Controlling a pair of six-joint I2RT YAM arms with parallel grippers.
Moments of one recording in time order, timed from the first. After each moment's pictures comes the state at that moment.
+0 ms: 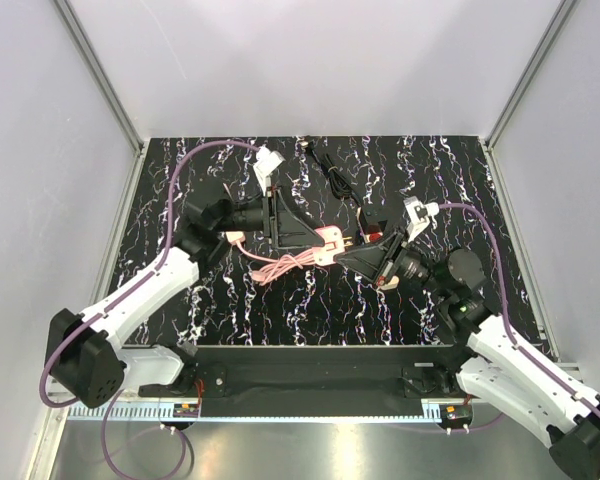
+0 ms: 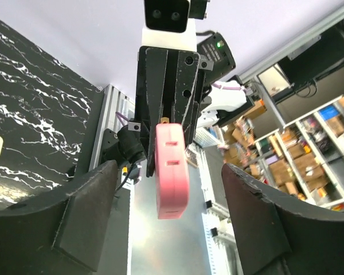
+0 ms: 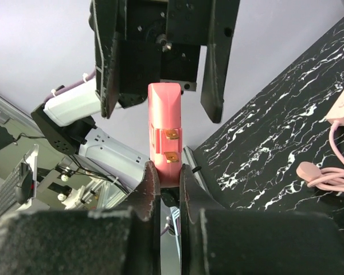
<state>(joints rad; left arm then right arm) -0.58 1.24 1.00 0.41 1.04 -0.99 0.62 0.73 0.54 0.48 -0.54 0.90</state>
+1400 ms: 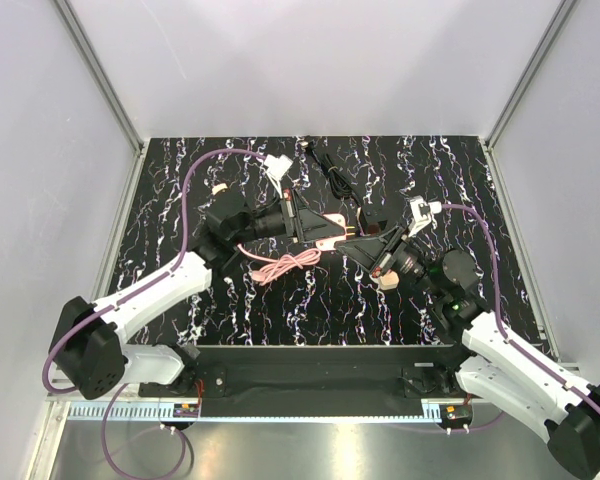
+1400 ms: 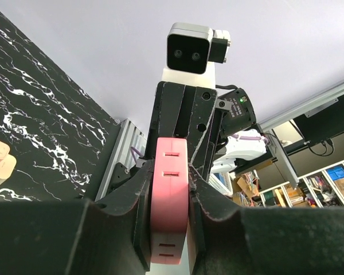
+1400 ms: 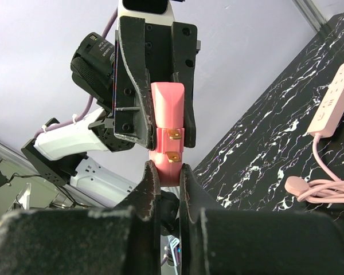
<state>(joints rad) -0.70 1.28 0.93 0.51 0.70 -1.04 0.62 0.78 0.48 0.62 -0.40 0.97</state>
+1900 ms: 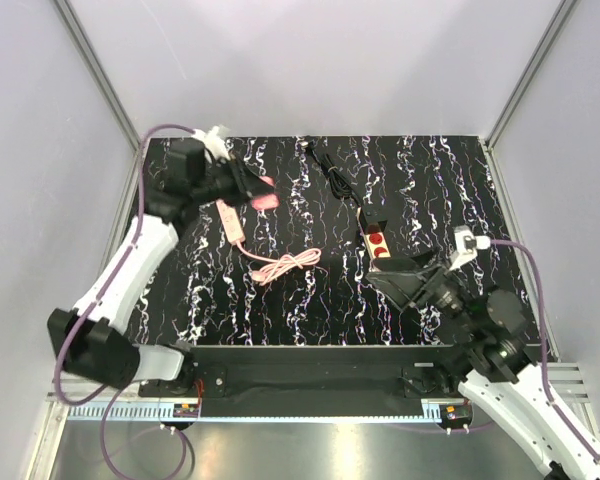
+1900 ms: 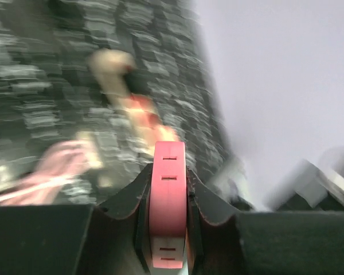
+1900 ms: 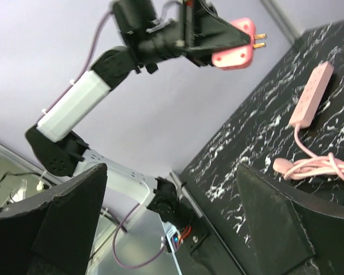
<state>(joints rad) -0.35 1.30 1.25 -0.34 0.56 -0.73 0.62 0.34 0.47 0.15 -0.32 0.91</state>
